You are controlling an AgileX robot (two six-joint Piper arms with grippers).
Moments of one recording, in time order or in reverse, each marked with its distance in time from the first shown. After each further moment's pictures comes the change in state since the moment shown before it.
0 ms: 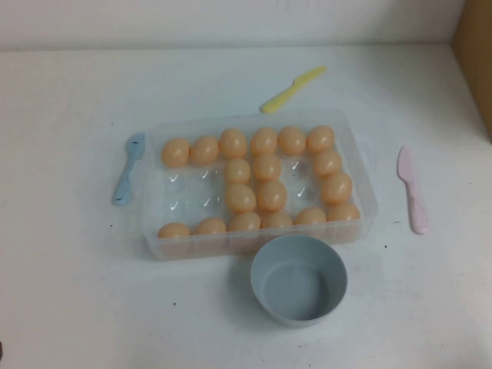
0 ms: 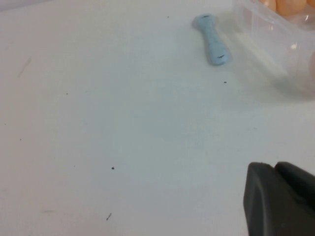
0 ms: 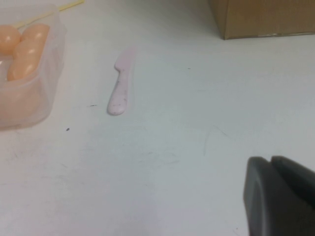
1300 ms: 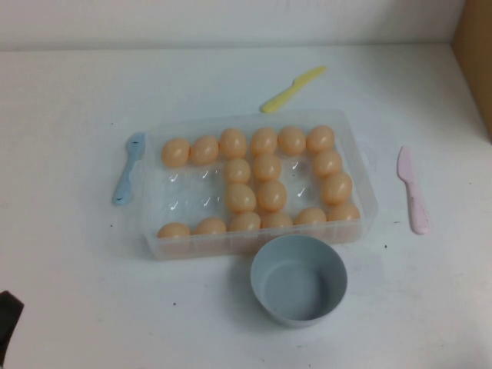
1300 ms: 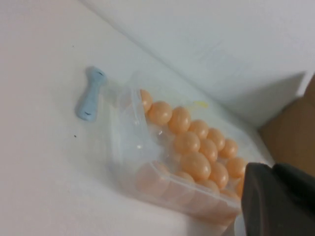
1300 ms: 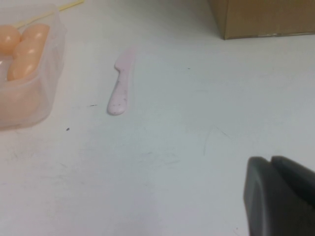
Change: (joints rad) right arm 0.000 0.000 0.000 0.000 0.000 0.000; left arm 0.000 0.099 -0.162 -0.650 -0.061 -0.235
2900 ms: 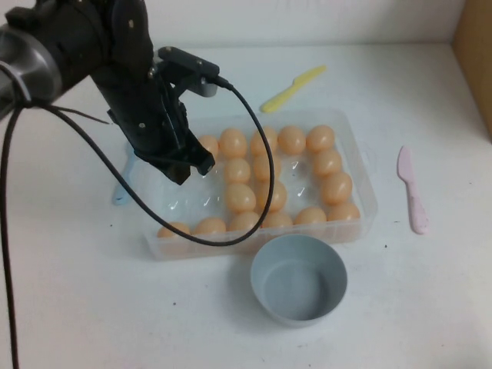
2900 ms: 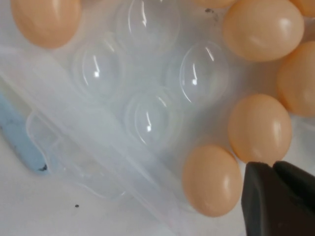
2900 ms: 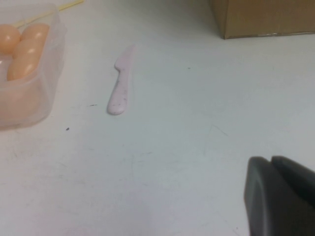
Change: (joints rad) right arm 0.000 0.000 0.000 0.000 0.000 0.000; left arm -0.308 1.788 -1.567 0.511 0.911 0.441
